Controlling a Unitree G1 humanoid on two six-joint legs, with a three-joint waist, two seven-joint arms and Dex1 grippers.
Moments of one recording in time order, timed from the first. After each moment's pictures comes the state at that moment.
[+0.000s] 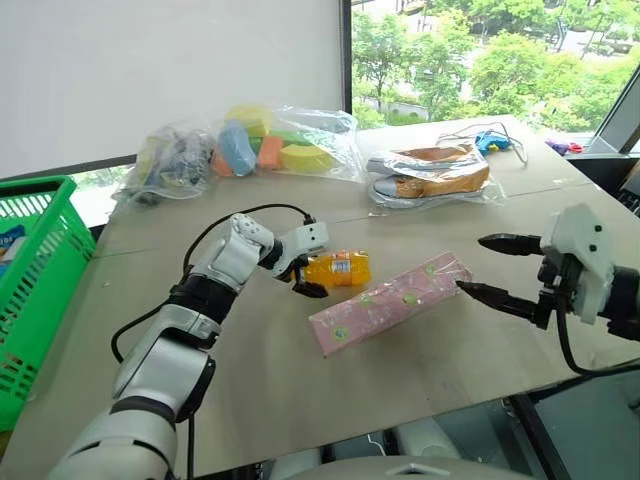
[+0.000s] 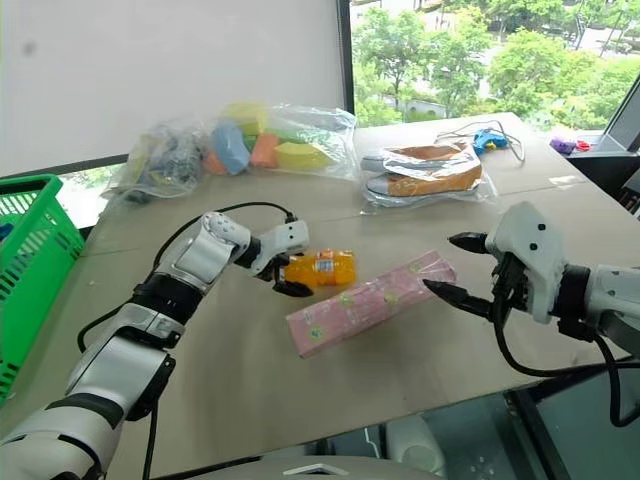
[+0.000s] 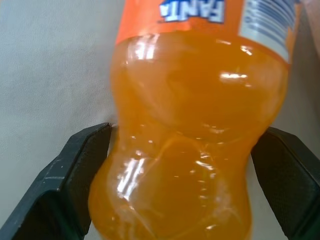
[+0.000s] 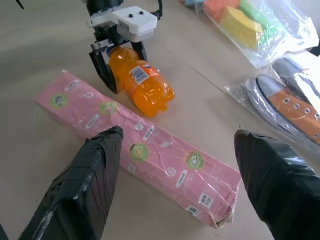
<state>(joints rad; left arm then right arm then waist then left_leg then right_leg) -0.77 0.53 -0.39 0.50 0.18 0.44 -1.29 -0.04 -1.04 -0.37 -0.77 0.88 0.86 0.70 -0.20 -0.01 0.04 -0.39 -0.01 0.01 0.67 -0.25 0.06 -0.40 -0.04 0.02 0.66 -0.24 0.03</state>
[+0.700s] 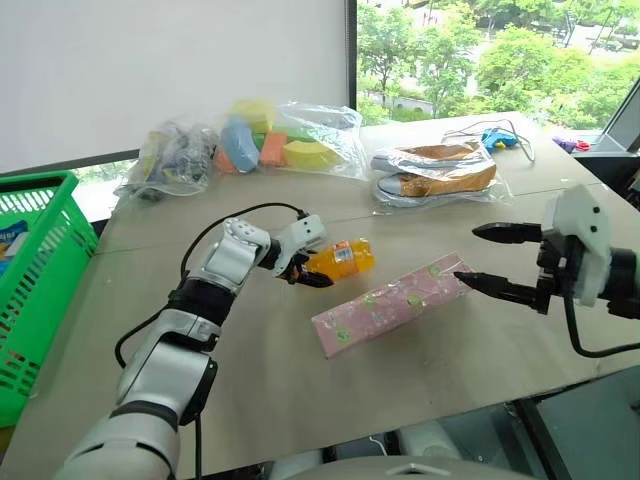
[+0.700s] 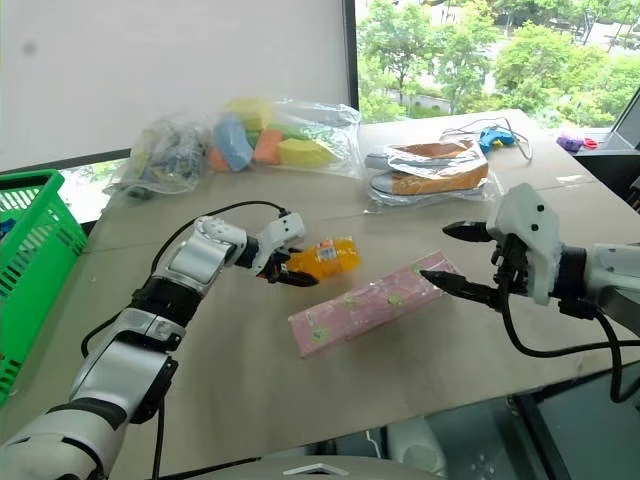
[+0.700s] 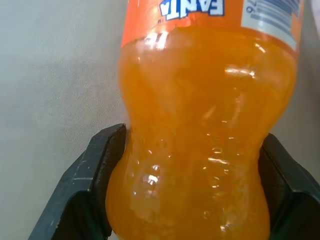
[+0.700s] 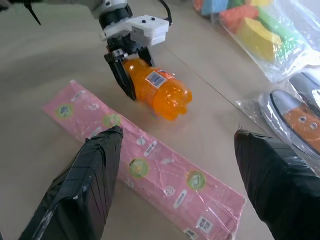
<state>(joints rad) -0.74 0.51 -0.25 0.47 0.02 0.56 -1.22 -0.20 -1.01 -0.26 -0.66 0.87 0.82 0.77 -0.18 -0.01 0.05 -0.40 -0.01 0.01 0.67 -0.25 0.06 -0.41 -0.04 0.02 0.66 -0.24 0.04</state>
